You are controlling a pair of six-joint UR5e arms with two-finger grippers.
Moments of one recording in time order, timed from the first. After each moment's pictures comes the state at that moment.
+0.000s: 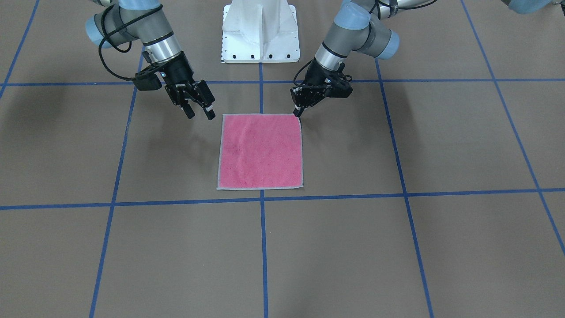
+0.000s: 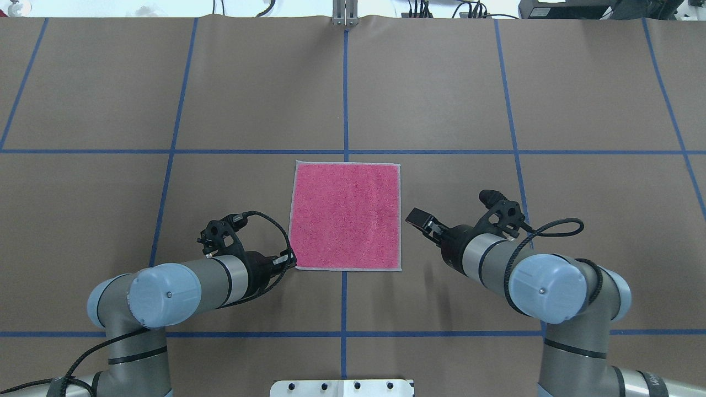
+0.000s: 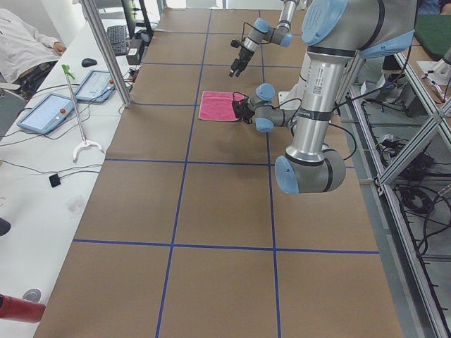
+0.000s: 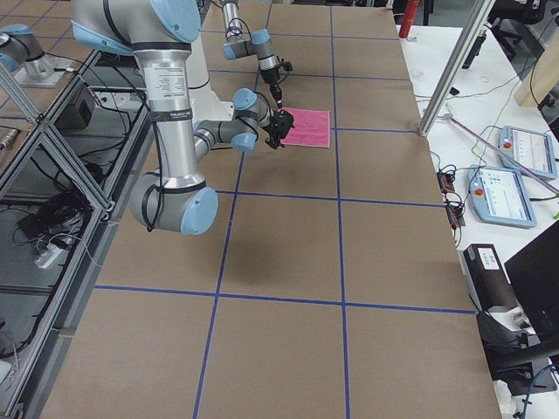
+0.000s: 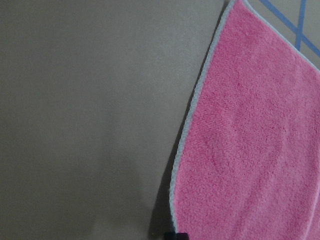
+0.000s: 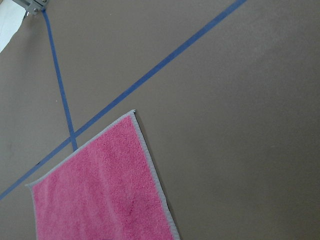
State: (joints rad) left arm -0.27 -1.90 -1.73 -2.32 -1.49 -1.79; right arm 0.30 -1.34 1.87 -0.92 1.34 1.96
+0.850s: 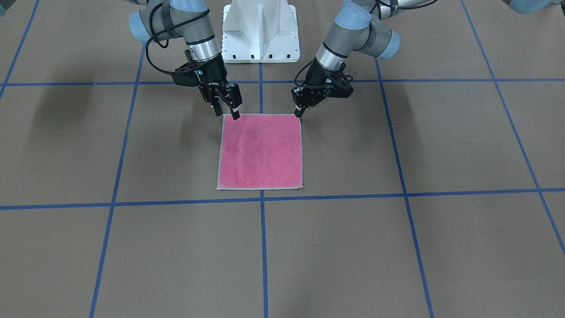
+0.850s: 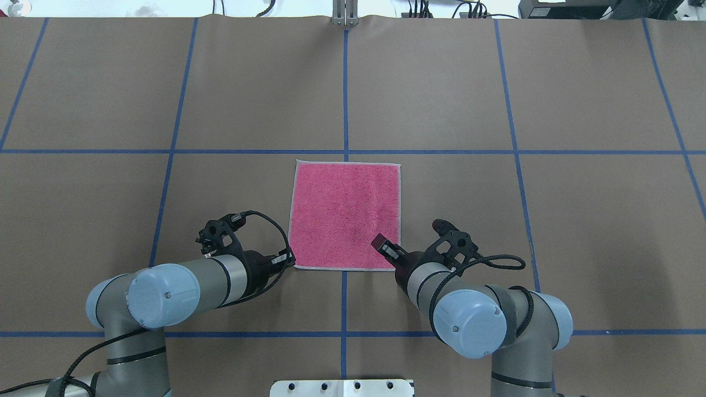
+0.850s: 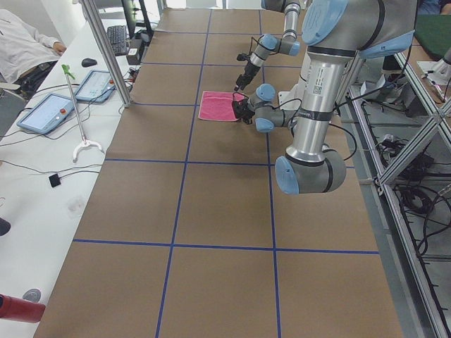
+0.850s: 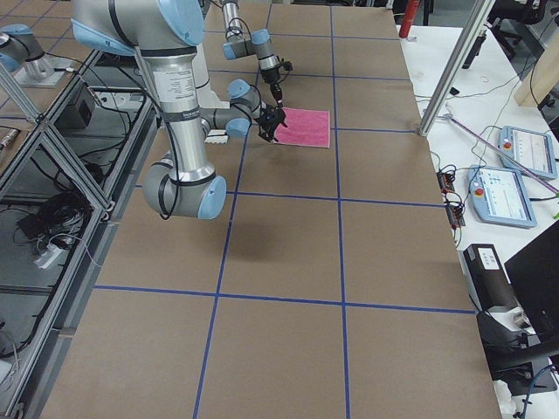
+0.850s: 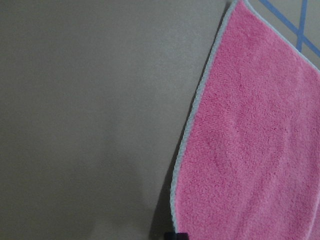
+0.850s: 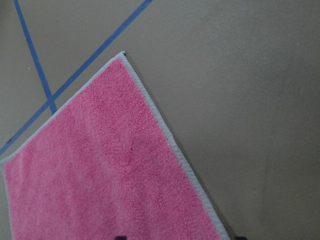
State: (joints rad) left arm -0.27 -1.90 -1.74 -2.32 -1.48 -1.79; right arm 0.19 -1.22 1.82 -1.14 1.21 2.05
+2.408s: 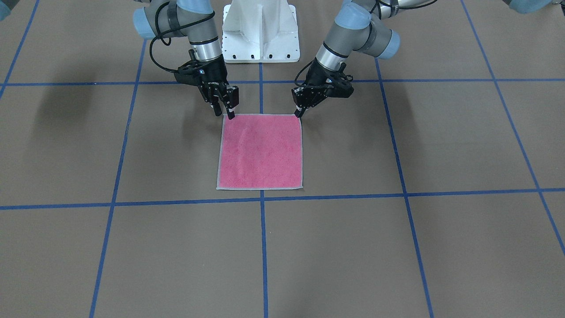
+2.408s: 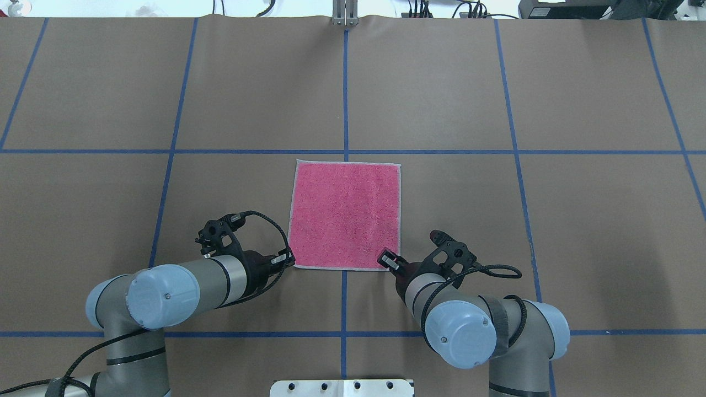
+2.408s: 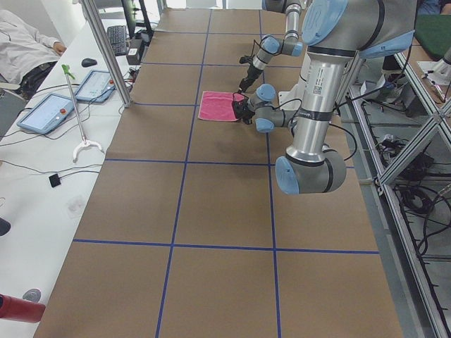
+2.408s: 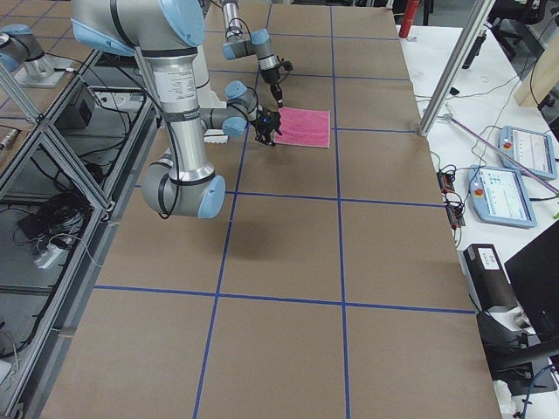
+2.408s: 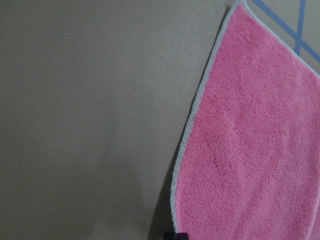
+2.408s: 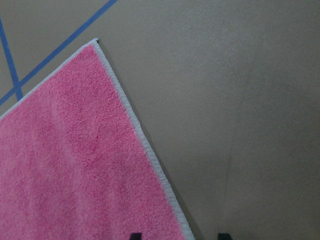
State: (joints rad) left arm -0.27 -1.90 -1.74 -2.32 -1.48 -1.79; right arm 0.17 -1.21 1.82 -1.21 1.21 2.05
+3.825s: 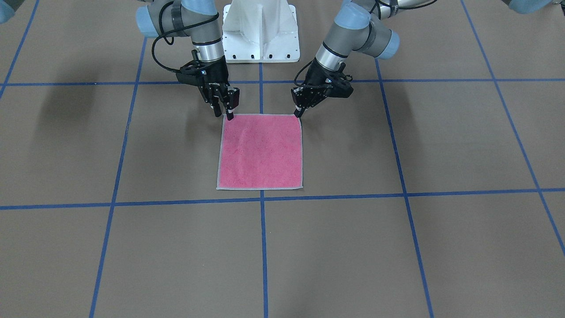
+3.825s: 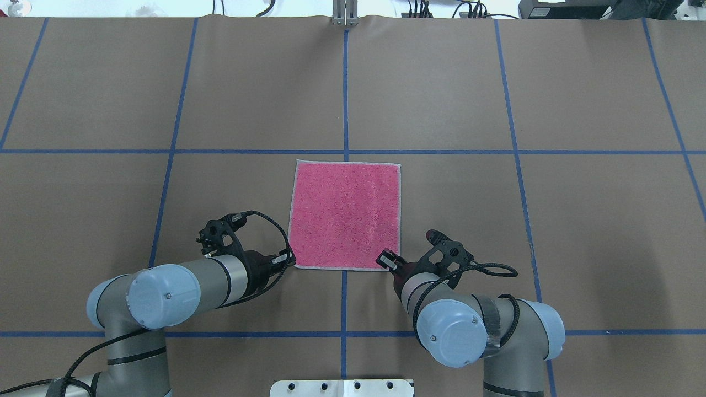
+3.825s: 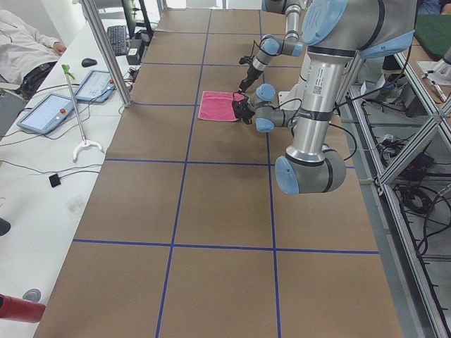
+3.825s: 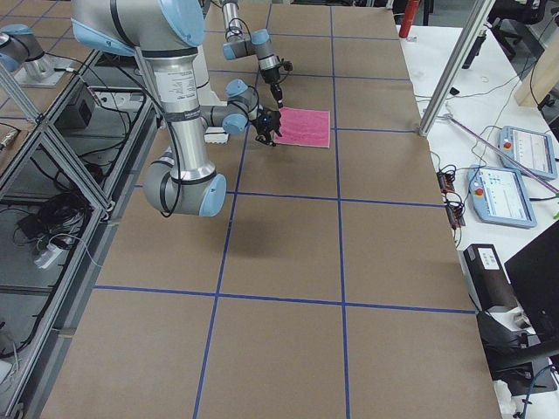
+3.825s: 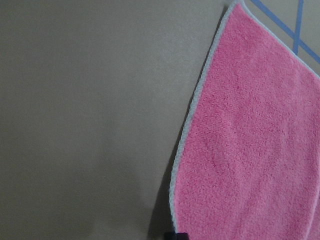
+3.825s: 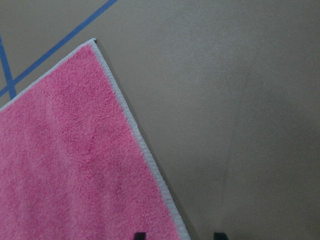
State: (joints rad) left arm -0.27 -1.90 -1.74 -2.32 -1.48 -1.79; right arm 0.17 -1.19 1.82 -1.28 1.21 2.04
